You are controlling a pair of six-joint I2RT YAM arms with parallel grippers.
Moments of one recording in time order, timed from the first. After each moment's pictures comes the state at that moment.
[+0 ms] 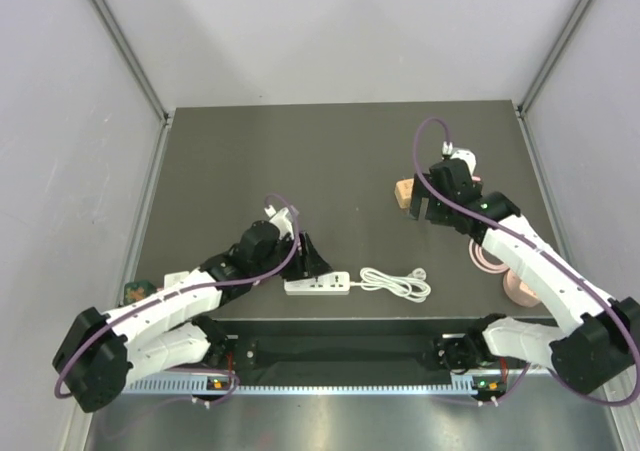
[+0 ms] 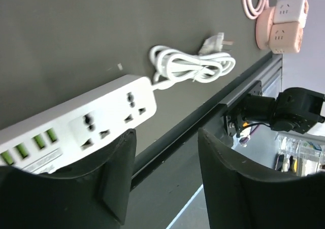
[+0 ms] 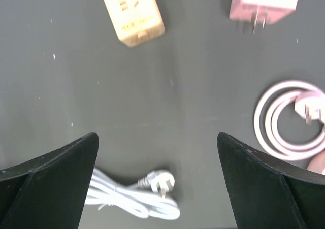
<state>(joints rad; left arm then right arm) -0.74 0.99 0.47 -0.06 0.27 -0.88 0.47 1.16 1.01 -0.70 0.35 0.49</state>
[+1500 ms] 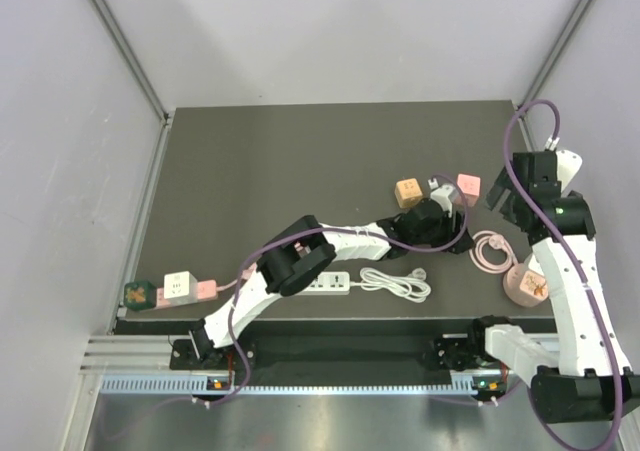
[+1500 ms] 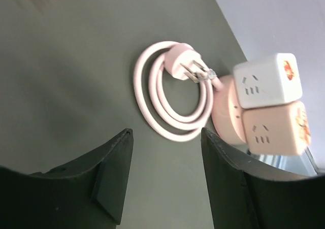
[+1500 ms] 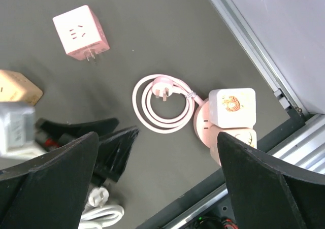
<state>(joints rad) -1.09 2.40 1.74 0.31 0.14 -0.74 0.04 1.00 1.19 -1.06 0.49 0.49</state>
